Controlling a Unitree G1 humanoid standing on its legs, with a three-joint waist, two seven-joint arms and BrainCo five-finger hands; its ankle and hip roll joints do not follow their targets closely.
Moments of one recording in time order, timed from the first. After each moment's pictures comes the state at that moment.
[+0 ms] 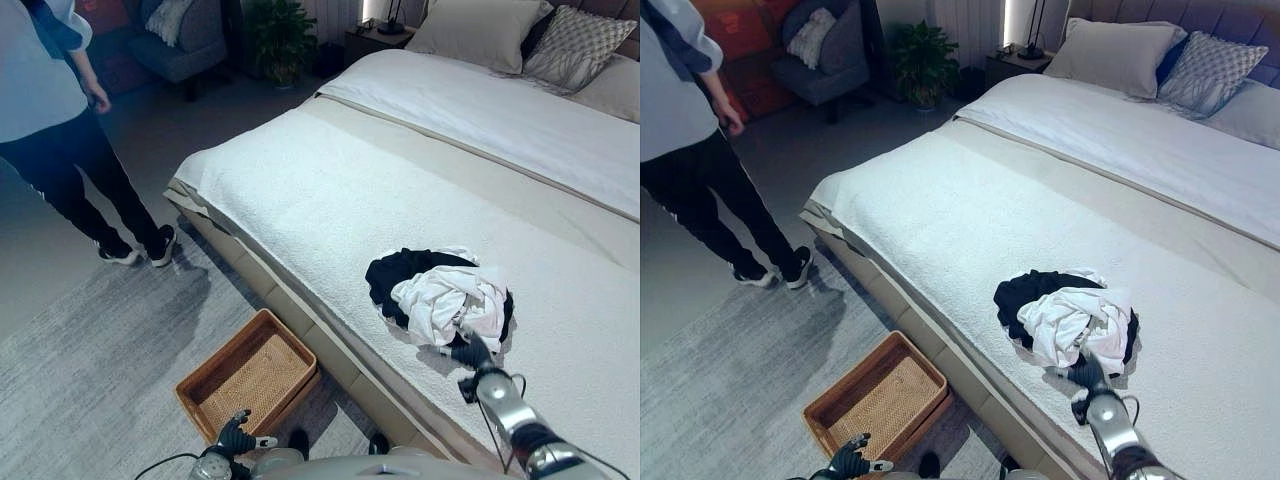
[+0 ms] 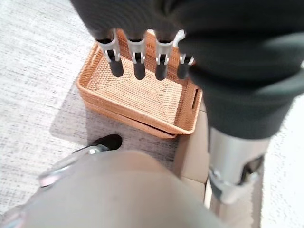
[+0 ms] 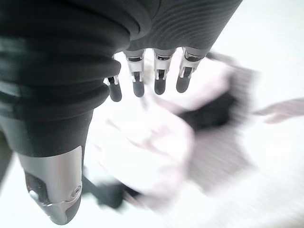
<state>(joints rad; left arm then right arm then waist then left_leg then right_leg) 0.08 0.24 -0.28 1.09 0.05 -0.15 0.10 -0.19 -0.38 0.20 0.89 -0.02 -0.11 -0.26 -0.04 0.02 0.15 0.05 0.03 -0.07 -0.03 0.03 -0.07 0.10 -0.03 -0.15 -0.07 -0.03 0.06</state>
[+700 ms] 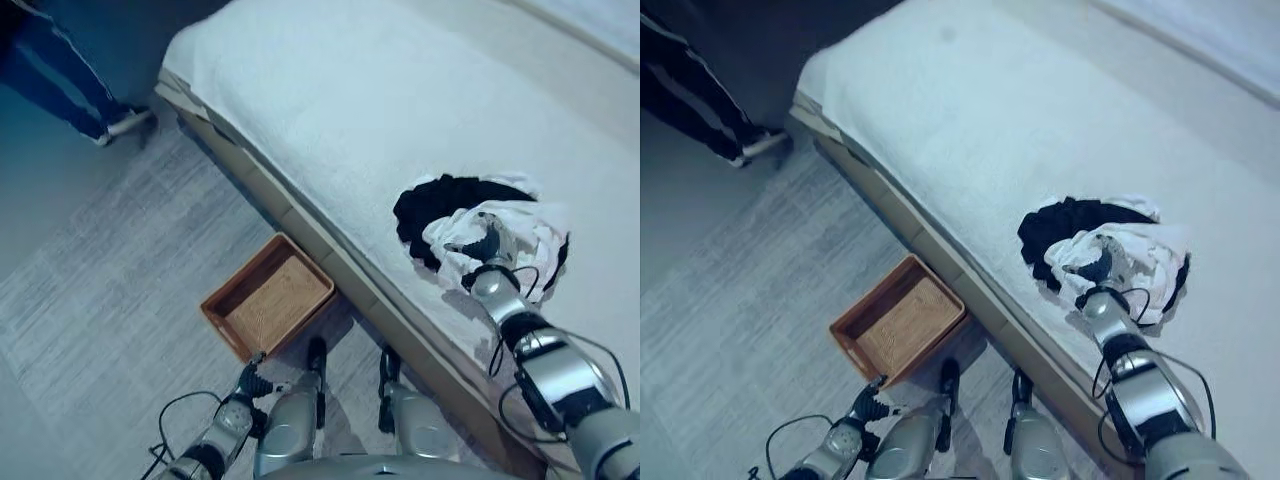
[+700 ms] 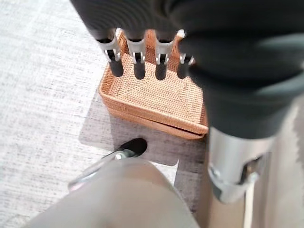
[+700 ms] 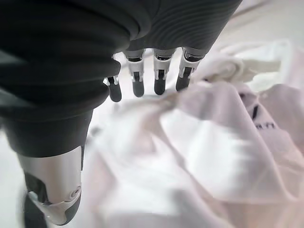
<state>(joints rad) -0.15 0.22 -0.46 1.06 -0.02 -0.16 0.26 -0.73 -0.48 0.39 1.24 -0.22 -0.03 -0.57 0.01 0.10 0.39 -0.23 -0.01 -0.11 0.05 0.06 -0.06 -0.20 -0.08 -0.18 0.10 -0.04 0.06</state>
